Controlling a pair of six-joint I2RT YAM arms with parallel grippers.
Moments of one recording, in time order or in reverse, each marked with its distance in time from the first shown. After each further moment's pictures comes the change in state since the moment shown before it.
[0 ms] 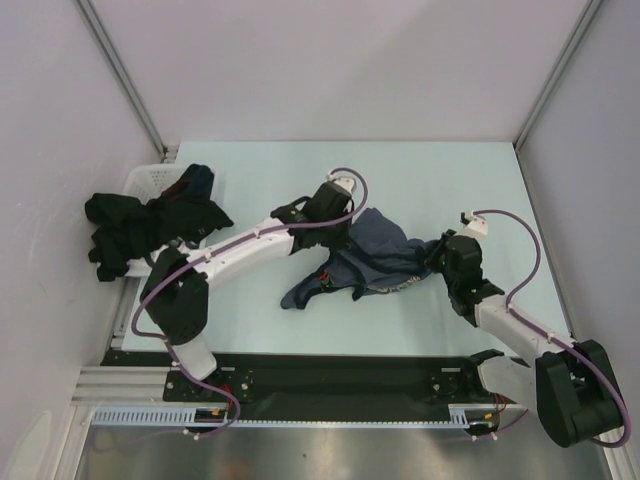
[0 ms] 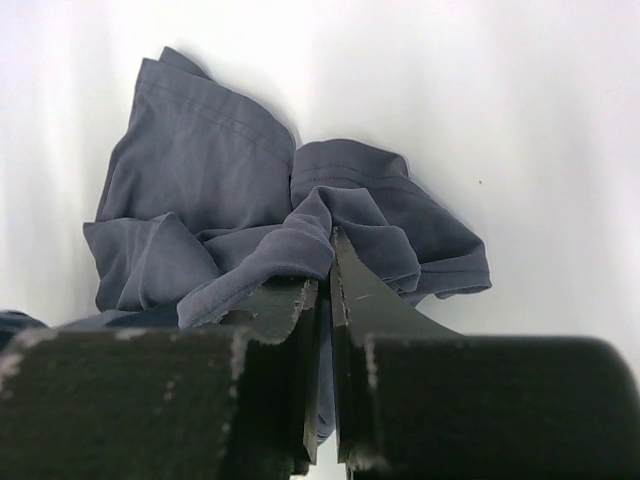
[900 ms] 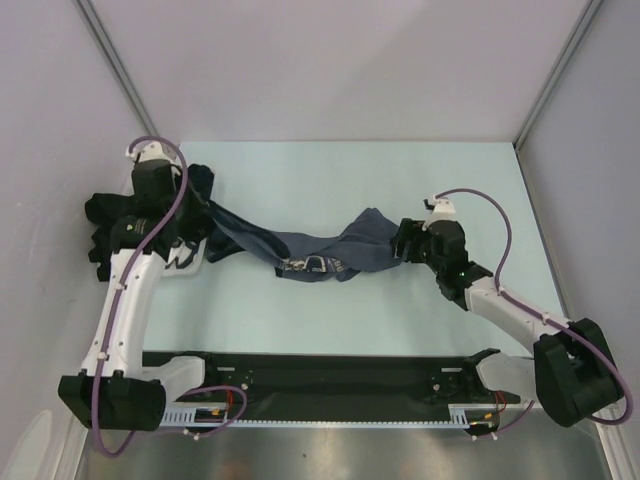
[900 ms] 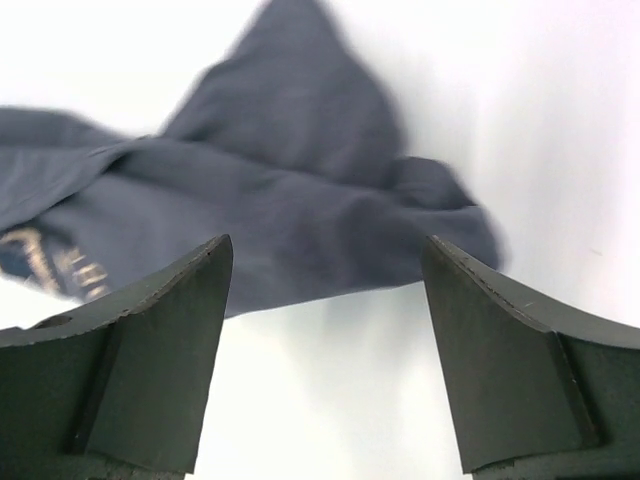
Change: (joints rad) left arm 0.762 -0.608 -0.083 -0.187 -0.029 0.028; right arm 0.123 0.097 0.167 -0.069 -0.174 -0.207
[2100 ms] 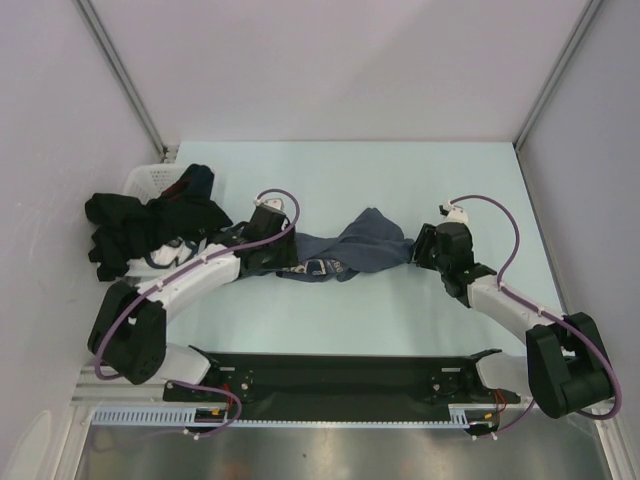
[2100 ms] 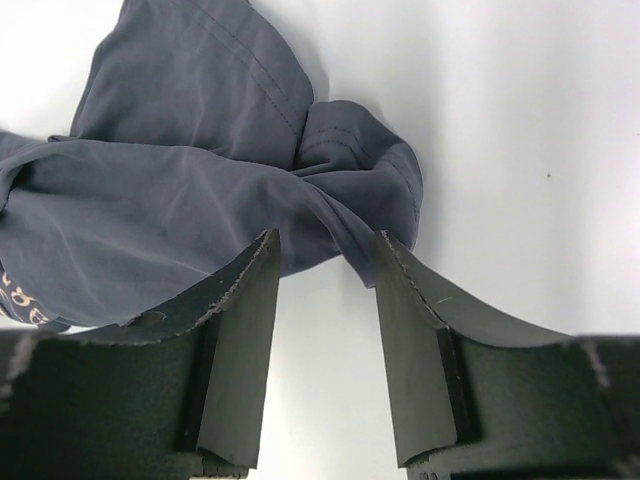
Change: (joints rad) left arm -0.512 0.262 -0.369 0.216 -0.009 -0.082; right arm -0.121 0.048 -0.029 -0.071 0.013 0.107
